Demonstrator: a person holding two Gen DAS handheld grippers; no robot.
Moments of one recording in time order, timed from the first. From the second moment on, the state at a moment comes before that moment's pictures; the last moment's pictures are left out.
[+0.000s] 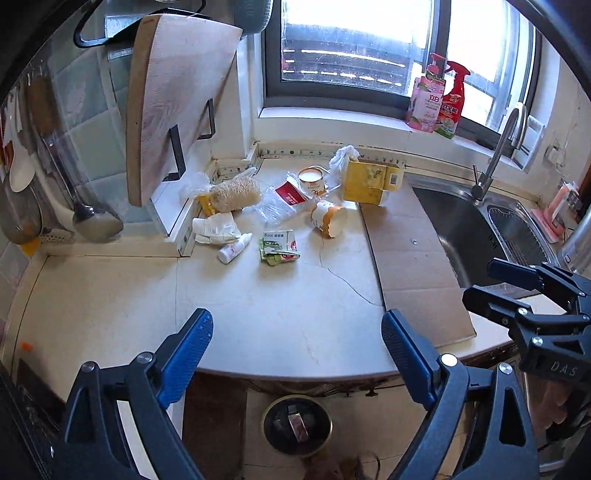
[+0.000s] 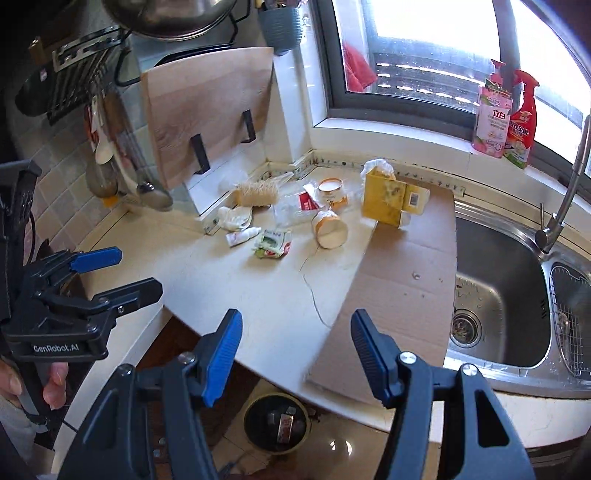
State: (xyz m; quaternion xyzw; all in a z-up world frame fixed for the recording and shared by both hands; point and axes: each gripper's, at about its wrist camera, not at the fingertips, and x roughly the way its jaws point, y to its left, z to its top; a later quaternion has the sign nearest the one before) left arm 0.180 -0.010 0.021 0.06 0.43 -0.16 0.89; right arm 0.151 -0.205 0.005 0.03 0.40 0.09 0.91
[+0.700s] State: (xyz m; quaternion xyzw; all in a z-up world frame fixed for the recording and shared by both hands) left arm 0.309 -0.029 -0.048 0.04 0.49 -0.16 0.85; right arm 0.313 -0.231 -0.040 0.09 0.49 0.08 0.86
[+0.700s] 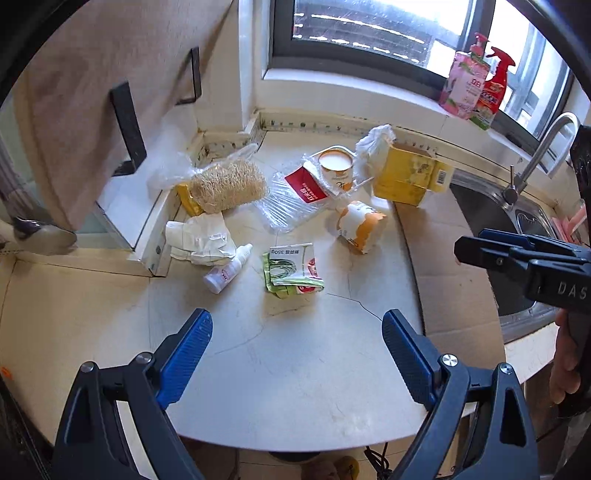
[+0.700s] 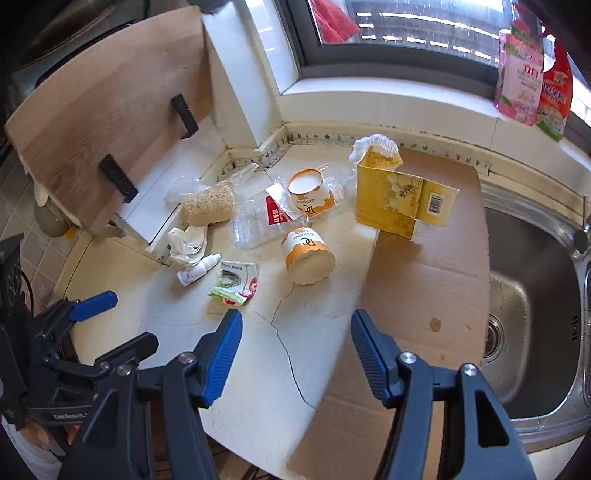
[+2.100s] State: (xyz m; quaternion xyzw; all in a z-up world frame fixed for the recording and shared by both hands) left arm 0.408 -0.020 -0.167 -0.18 0.62 -0.14 0.75; right arm 0.359 -0.225 -0.112 0.12 0.53 0.10 0.83
